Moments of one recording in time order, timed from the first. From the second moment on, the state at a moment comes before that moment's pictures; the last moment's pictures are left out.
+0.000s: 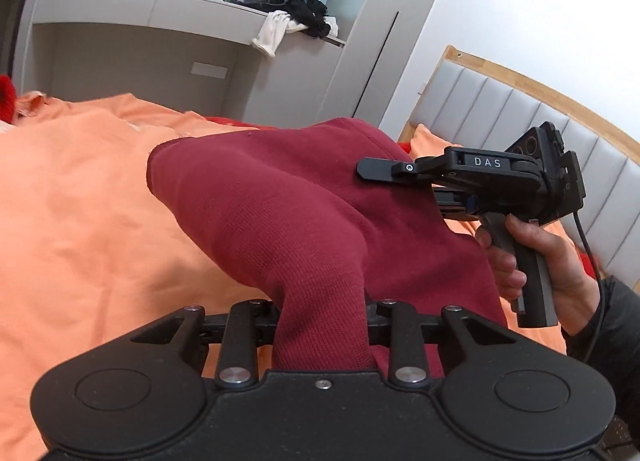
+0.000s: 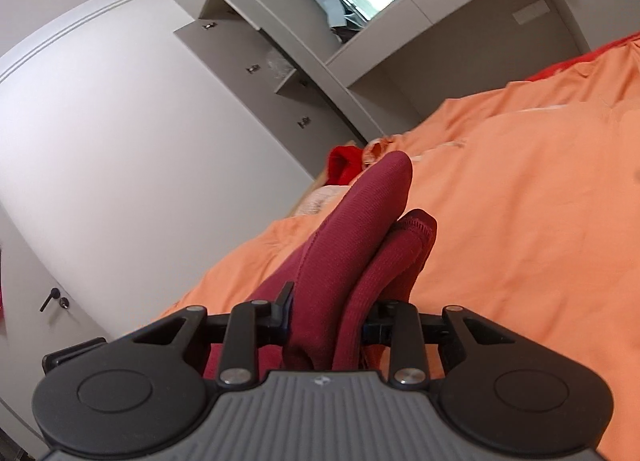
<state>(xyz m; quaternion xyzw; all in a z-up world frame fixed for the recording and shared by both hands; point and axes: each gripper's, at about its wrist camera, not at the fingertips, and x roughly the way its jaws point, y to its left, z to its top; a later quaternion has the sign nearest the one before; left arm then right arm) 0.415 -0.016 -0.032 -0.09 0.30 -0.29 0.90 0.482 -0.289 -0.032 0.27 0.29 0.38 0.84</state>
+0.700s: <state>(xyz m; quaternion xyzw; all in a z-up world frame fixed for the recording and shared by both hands) 0.369 0.060 -0.126 -0.09 0.44 -0.24 0.86 0.434 -0.206 -0.150 0.29 0.38 0.27 0.84</state>
